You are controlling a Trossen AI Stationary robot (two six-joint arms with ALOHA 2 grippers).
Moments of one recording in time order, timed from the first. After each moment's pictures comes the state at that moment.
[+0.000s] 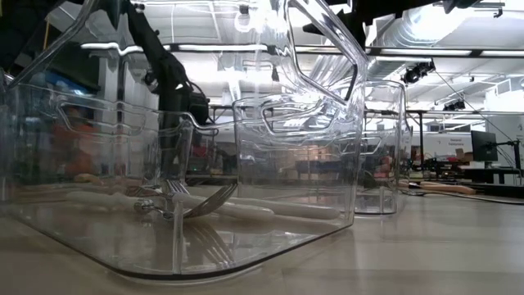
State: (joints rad) left arm 0.84 1.90 1.19 -0.81 -0.04 0.57; right arm 0.05 1.17 0.74 0.34 0.29 0.36
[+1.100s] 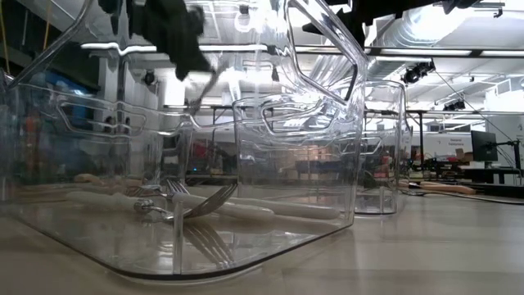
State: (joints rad) left arm 0.70 1.24 1.02 -0.35 0.48 0.11; right arm 0.05 1.17 0.74 0.33 0.26 0.33
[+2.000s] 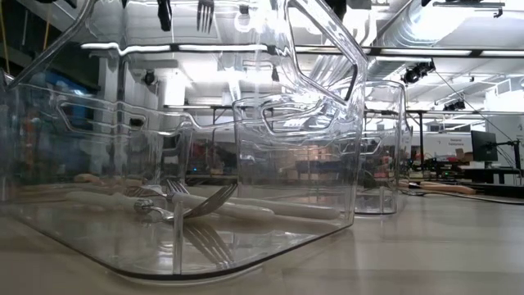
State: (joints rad) left arm 0.10 0.83 0.62 0.36 0.01 -0.38; right arm -0.03 1.19 0.84 0.43 0.00 0.23
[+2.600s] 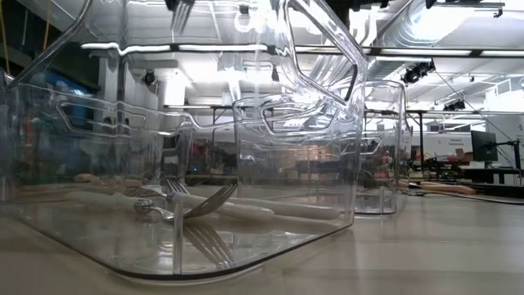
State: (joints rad) left arm -0.04 0.96 0.90 -0.12 0.05 -0.25; right arm -0.04 1.19 0.84 0.33 0.10 0.20
